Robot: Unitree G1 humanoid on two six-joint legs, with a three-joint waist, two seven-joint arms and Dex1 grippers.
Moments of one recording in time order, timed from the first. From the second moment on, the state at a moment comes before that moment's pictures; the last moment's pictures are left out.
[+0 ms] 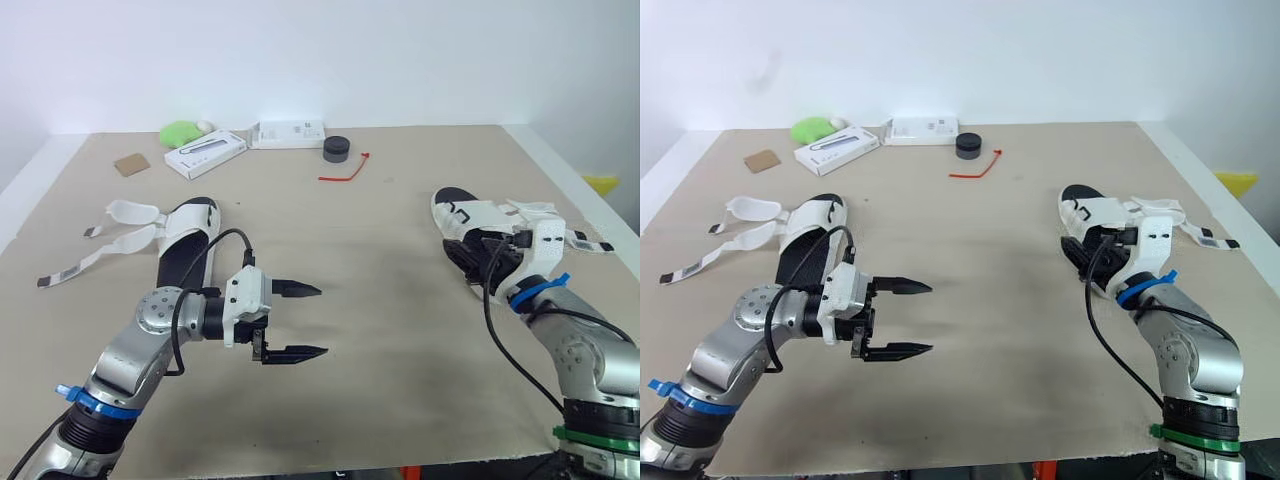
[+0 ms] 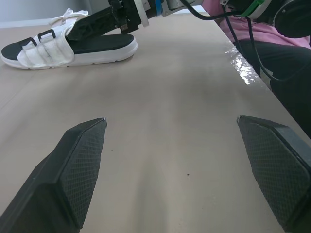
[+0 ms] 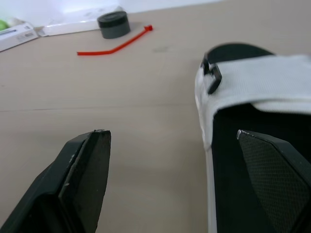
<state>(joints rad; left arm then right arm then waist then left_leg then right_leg) -0.29 0.57 -0.18 -0.34 -0.45 0.28 -1.12 -0.28 -0.54 -0.34 -0.12 0.56 0.66 0.33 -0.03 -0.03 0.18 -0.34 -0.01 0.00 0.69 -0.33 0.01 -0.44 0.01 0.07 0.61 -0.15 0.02</state>
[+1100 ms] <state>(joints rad) -0.27 0.57 -0.18 -0.37 -0.47 0.31 -1.04 -0.60 -0.48 -0.21 0.48 0.25 0.27 0.37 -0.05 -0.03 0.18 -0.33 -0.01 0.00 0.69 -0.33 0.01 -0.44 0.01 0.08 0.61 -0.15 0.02</state>
